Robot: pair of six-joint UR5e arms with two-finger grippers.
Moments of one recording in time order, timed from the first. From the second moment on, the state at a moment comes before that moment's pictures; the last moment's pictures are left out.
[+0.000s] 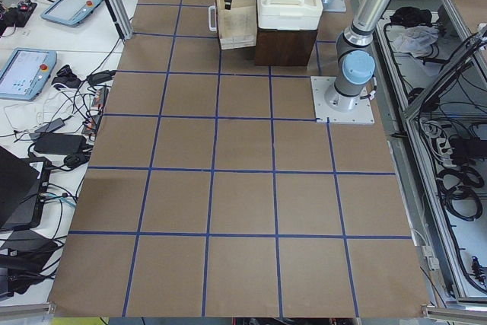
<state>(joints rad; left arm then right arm) -1.66 -1.55 -1.56 -1.49 1.59 0.00 1.62 -1.58 1.57 -1.58 -1.56 -0.05</state>
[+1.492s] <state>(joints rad) -1.66 -1.55 -1.56 -1.49 1.59 0.00 1.40 -1.50 1.57 -1.68 -1.56 -0.87</state>
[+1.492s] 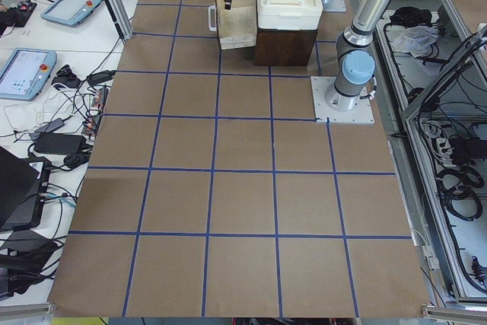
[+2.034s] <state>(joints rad) -1.66 -1.55 -1.56 -1.49 1.59 0.00 1.24 -1.38 1.57 -1.83 -1.56 -1.51</state>
